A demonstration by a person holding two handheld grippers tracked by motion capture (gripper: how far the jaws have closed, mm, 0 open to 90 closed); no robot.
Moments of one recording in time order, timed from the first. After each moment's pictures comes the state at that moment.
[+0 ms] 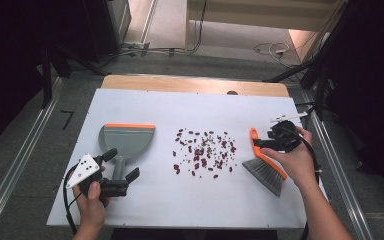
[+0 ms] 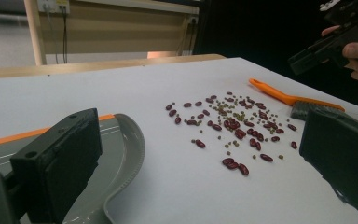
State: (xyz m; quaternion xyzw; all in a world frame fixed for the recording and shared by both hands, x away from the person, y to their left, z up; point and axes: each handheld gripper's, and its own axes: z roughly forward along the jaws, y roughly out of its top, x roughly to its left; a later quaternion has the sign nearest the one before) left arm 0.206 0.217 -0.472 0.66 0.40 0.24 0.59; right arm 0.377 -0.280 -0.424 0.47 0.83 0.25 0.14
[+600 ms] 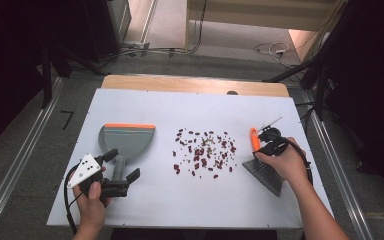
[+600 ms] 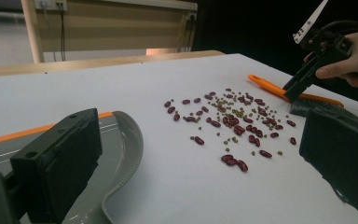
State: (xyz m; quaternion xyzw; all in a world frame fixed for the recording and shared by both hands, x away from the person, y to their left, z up) left arm 0.206 0.215 -0.473 0.66 0.40 0.23 0.59; right arm 0.388 -0.268 -0.462 0.47 0.87 0.11 0.09
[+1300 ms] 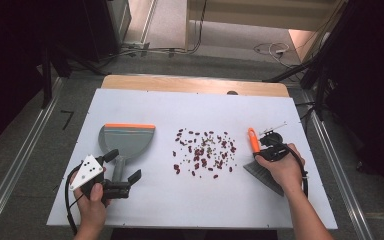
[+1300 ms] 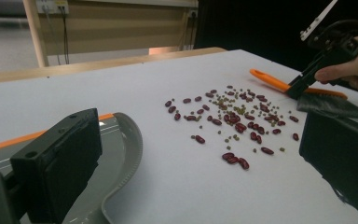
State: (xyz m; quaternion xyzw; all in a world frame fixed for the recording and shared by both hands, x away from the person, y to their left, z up) left arm 0.202 0.209 -0.469 0.68 0.39 0.26 0.57; right arm 0.372 -0.271 -0.472 0.51 0.84 0.16 0.12
